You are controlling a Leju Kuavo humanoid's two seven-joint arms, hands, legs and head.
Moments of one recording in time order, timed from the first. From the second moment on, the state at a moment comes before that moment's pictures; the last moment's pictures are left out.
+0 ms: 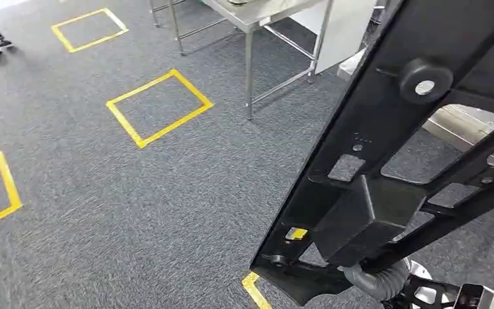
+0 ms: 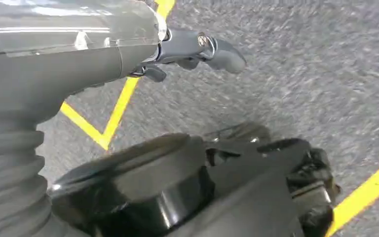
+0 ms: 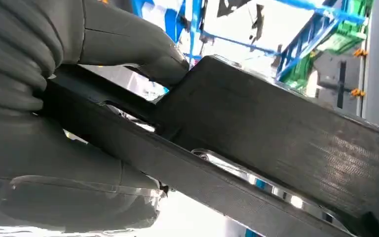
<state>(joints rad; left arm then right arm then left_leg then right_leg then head) -0.08 -0.20 0.97 -0.20 -1.26 0.06 -0.13 0.14 -0.20 0.04 -2.06 -0.08 0.62 -0.59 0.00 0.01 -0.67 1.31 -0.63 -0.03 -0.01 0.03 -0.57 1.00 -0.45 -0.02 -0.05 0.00</state>
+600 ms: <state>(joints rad) -0.08 -0.21 0.97 -0.20 -1.25 0.06 -0.12 0.13 -0.20 0.03 -2.03 -0.09 0.63 -0.59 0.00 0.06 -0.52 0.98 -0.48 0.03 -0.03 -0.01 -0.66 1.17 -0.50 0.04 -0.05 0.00</state>
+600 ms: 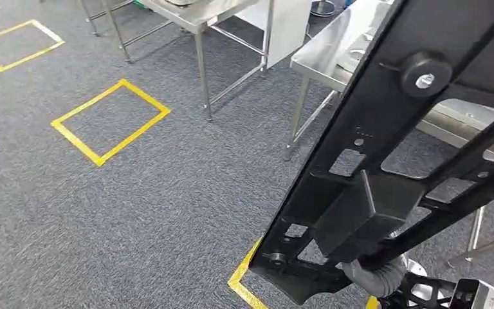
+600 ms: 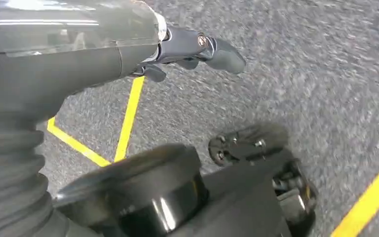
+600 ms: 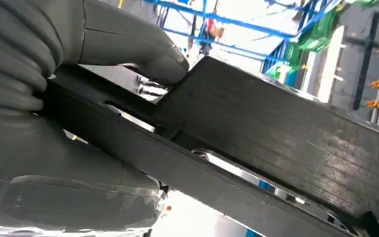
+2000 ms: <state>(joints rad) -0.09 -0.21 0.98 -0.20 -1.28 0.06 -0.13 0.07 -0.19 0.03 -2.03 -0.10 0.62 -0.57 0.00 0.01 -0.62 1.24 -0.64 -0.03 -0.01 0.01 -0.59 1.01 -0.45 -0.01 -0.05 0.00</state>
